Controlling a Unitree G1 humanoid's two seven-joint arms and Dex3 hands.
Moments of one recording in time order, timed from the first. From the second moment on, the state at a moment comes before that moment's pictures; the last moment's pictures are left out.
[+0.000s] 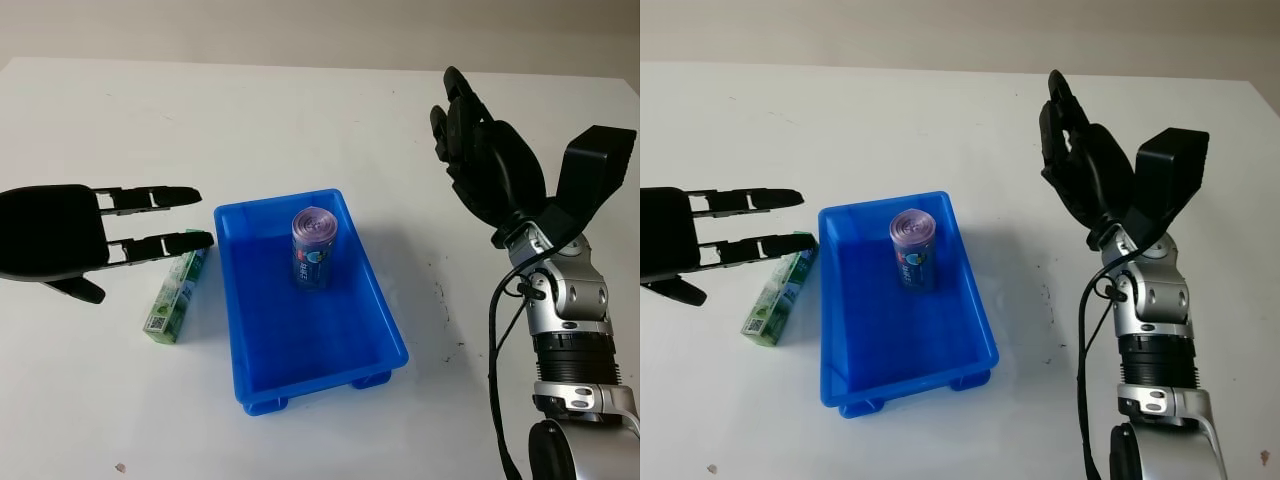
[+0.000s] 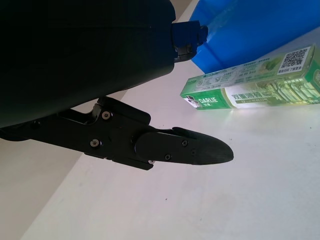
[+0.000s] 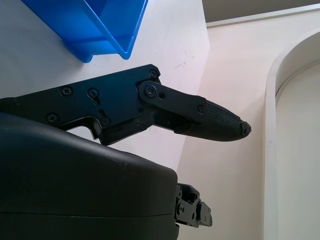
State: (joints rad) left arm -0.85 1.33 -0.62 0.57 1.59 -0.95 0.91; right arm -0.59 -0.33 -0.17 0.23 0.26 0.25 0.34
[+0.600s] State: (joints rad) left arm -0.80 1.35 -0.62 0.54 1.54 -0.97 0.75; right arm -0.59 -0.33 -0.17 0.20 0.26 0.26 0.33
